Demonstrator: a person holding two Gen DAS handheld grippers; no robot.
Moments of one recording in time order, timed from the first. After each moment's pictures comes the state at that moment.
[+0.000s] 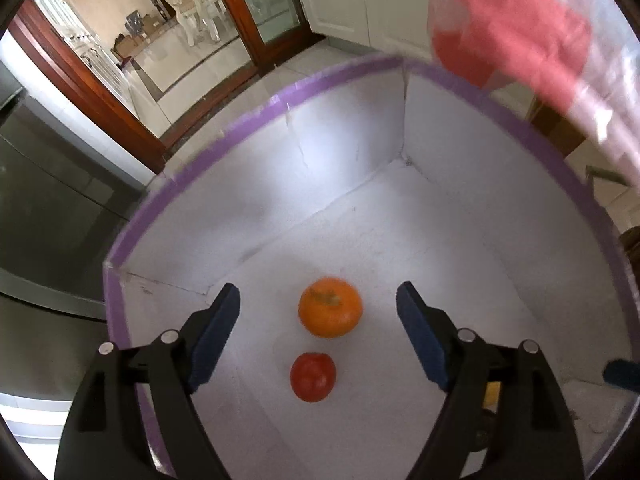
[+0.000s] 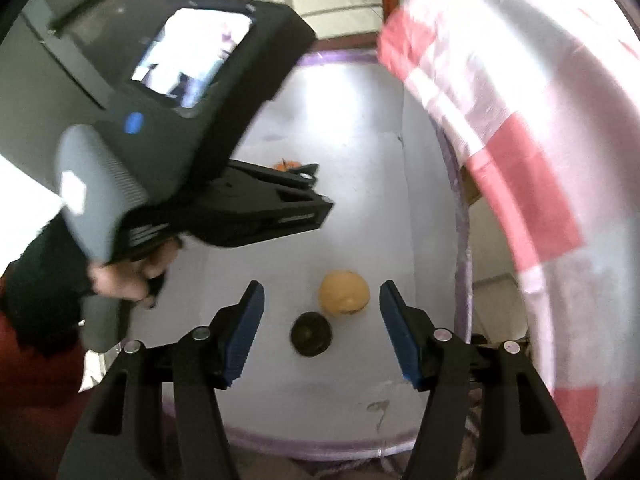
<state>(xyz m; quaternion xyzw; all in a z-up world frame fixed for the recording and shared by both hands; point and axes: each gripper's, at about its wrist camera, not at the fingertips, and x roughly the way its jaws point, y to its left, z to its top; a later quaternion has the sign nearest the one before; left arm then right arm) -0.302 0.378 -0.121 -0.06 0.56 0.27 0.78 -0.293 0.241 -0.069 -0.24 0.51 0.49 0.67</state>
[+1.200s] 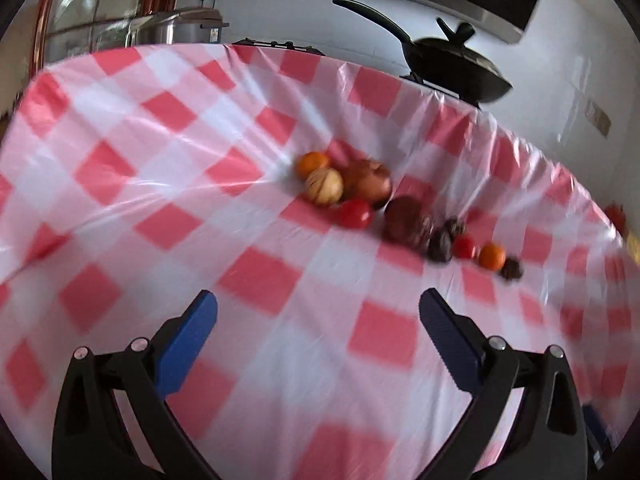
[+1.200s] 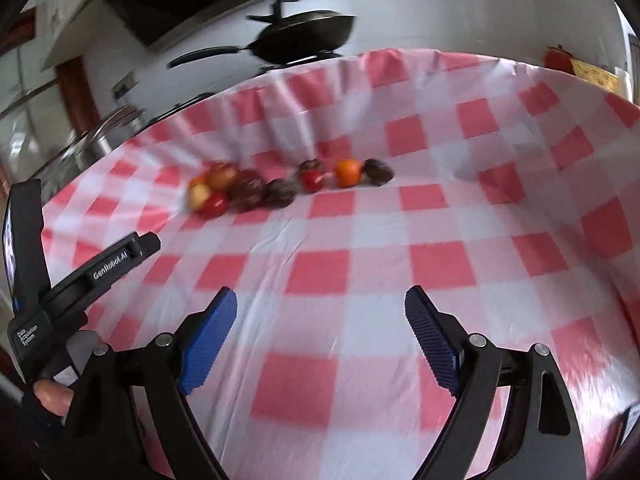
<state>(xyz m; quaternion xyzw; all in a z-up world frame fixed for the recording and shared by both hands) 0.020 -0.012 0.061 -0.13 0.32 0.01 0.94 -0.082 -0.214 0.052 0.13 0.31 -0.04 0.94</state>
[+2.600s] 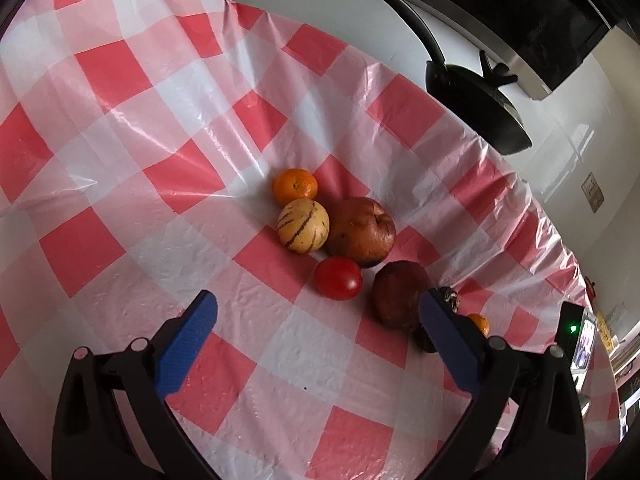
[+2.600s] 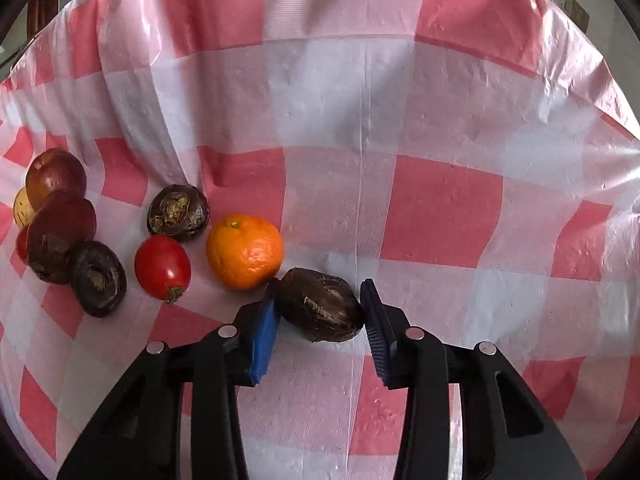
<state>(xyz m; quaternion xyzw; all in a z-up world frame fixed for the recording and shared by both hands) 0.106 0.018 0.040 -0.24 0.32 -0.04 0.91 0.147 -0.264 0.018 -0.03 0.43 -0.09 0.90</state>
